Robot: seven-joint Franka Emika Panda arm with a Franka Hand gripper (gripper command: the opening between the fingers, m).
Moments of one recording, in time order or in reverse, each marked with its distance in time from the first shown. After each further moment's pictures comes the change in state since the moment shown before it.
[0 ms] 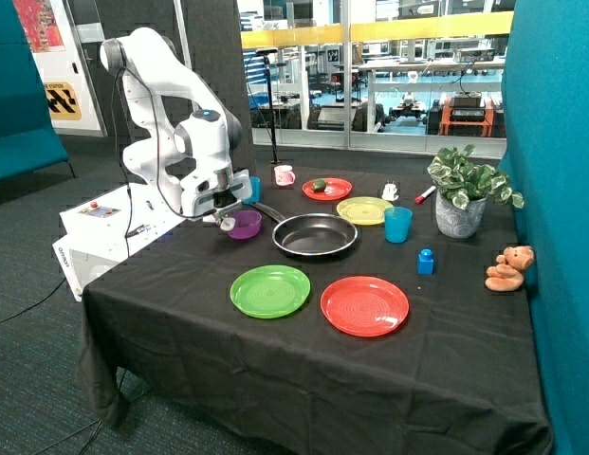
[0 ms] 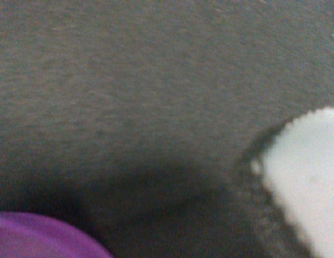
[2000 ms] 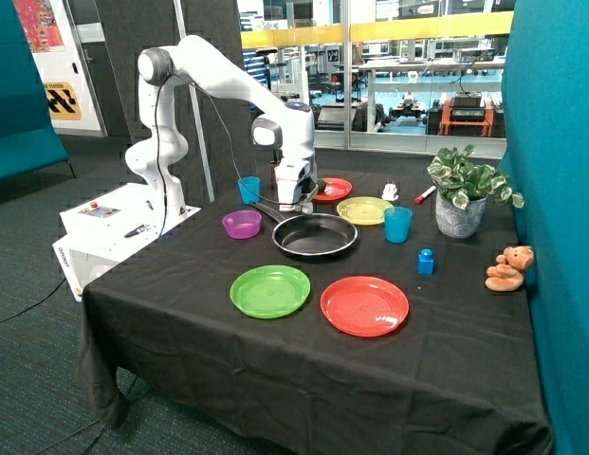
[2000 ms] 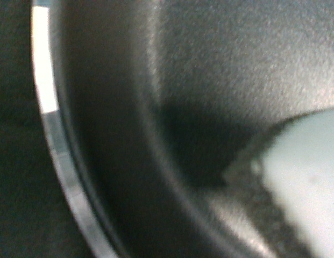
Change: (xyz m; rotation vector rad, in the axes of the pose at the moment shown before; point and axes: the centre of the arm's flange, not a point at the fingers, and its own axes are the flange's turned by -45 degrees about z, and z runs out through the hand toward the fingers) arm 0.105 -0.197 0.006 0.002 -0.002 -0.364
